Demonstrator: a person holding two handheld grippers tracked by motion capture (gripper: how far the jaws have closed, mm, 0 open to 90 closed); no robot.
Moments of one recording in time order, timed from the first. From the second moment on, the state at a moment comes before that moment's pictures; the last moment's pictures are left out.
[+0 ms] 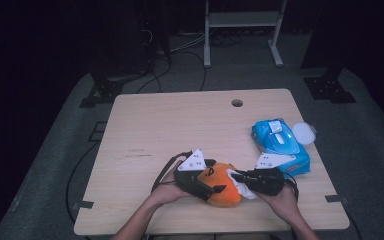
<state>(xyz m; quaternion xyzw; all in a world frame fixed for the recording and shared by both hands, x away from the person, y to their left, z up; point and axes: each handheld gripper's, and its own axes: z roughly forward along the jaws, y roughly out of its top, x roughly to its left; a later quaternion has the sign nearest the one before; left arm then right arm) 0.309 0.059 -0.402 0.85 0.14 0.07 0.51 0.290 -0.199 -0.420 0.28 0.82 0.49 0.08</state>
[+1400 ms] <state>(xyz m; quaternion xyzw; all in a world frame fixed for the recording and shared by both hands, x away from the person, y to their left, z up) 0.302 0.053 -0.428 0.86 0.11 0.10 0.50 0.288 -0.268 -0.440 0.32 0.83 0.43 0.12</state>
